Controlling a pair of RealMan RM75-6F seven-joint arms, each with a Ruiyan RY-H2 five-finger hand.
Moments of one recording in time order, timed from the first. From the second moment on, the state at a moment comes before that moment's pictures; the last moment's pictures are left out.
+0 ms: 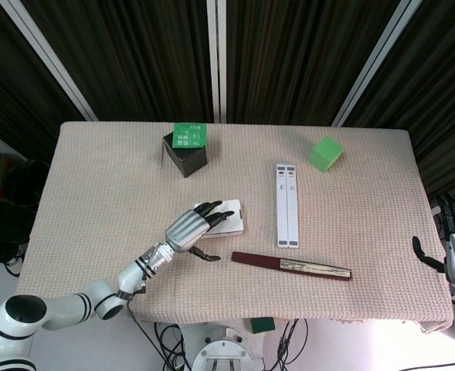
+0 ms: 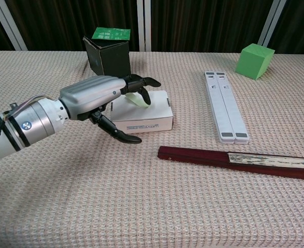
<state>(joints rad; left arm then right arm) -0.79 -1.83 -0.02 -1.05 1.62 1.12 -0.20 0.09 -1.20 0.14 -1.43 -1.47 1.54 0.21</state>
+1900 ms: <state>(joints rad) -0.79 -1.84 -0.03 -1.01 1.62 1.12 -0.22 0.09 -1.19 0.15 -1.43 -1.46 1.54 0.22</state>
